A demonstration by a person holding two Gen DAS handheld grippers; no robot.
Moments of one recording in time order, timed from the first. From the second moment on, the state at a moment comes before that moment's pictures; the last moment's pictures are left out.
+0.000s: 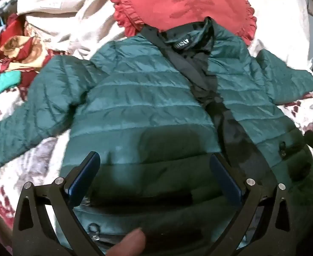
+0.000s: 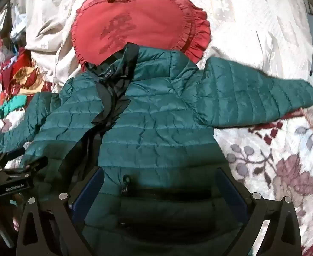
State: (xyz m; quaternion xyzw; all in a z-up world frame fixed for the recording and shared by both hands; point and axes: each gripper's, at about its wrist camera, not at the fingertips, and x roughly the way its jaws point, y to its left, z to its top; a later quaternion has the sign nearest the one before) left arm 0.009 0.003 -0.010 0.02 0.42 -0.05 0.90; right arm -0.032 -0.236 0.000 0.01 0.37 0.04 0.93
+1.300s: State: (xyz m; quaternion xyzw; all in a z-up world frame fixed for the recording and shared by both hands) left arm 0.007 0.002 -0.008 0.03 0.42 -0.05 0.90; right arm -0.035 -0.235 0.001 0.00 0.37 0.04 0.93
